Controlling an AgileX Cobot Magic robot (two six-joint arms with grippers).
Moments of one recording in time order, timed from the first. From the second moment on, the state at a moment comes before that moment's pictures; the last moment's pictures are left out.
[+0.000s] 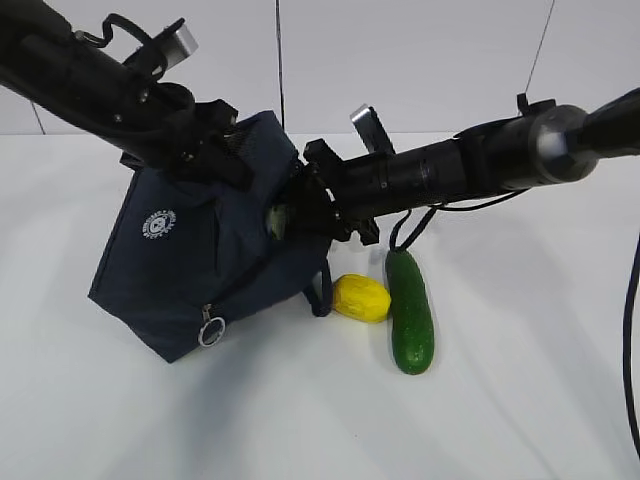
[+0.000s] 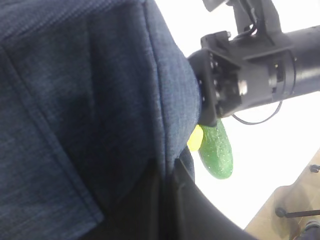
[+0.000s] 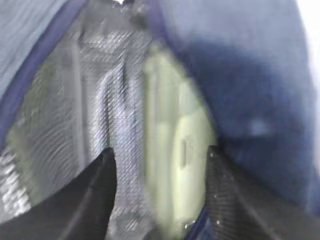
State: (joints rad) left arm -0.29 1.88 -1.37 -0.89 0.81 0.55; right arm 0.30 2.30 -1.56 1.57 0.88 -0.78
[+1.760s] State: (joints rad) left arm -0.12 1.88 -1.37 -0.83 1.06 0.55; right arm 0.19 2.03 -1.56 1.06 1.06 -0.57
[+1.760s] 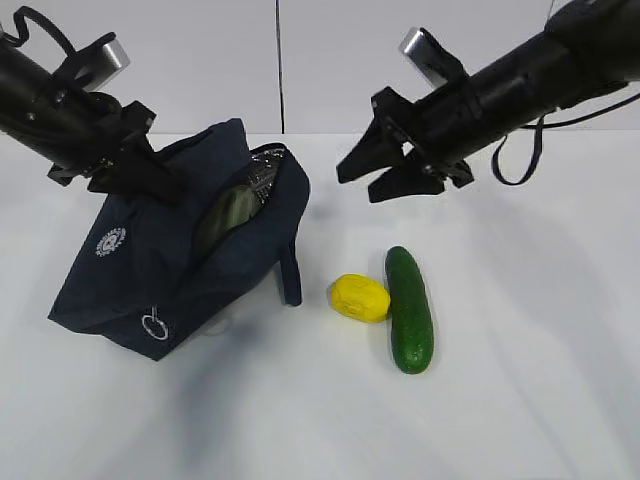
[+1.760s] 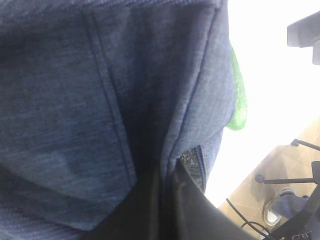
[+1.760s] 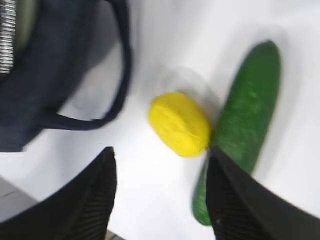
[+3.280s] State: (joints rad) left arm -0.11 1.88 -1.37 -0.83 1.06 0.55; right arm 0.34 2.12 -1.57 0.19 0.93 0.21
